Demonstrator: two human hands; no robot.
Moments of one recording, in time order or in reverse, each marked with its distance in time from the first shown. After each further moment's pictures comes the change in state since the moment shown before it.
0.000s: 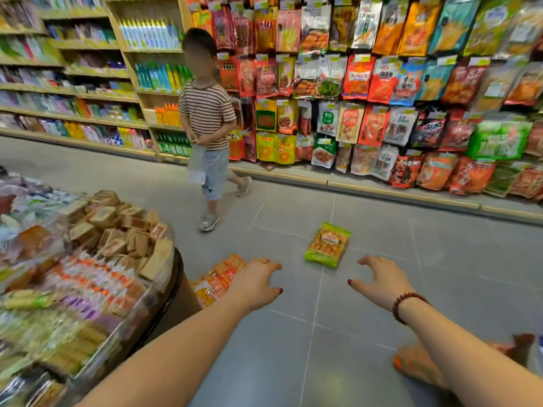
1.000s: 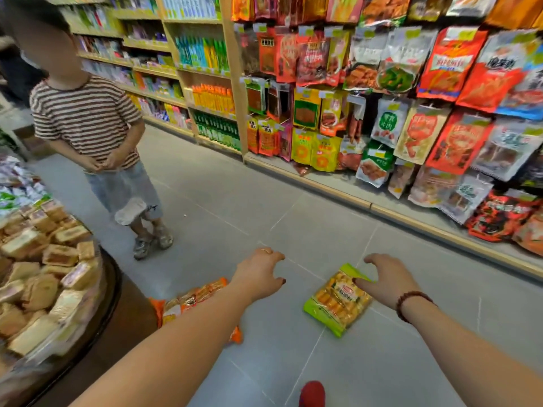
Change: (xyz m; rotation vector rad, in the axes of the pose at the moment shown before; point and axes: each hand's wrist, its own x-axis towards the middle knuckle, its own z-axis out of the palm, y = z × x) left_hand 0.462 0.055 -0.006 -0.079 0.005 -0.347; right_hand 0.514 0.119 -0.094 -0.035 -0.168 -0.244
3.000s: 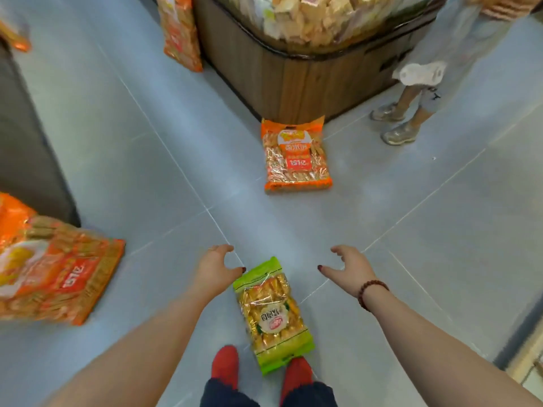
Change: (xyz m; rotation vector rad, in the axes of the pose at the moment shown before) left_hand 0.327 0.244 0.258 -1.016 0.815 -1.994; right_hand 0.520 0.016 0.098 -0.610 -0.990 -1.369
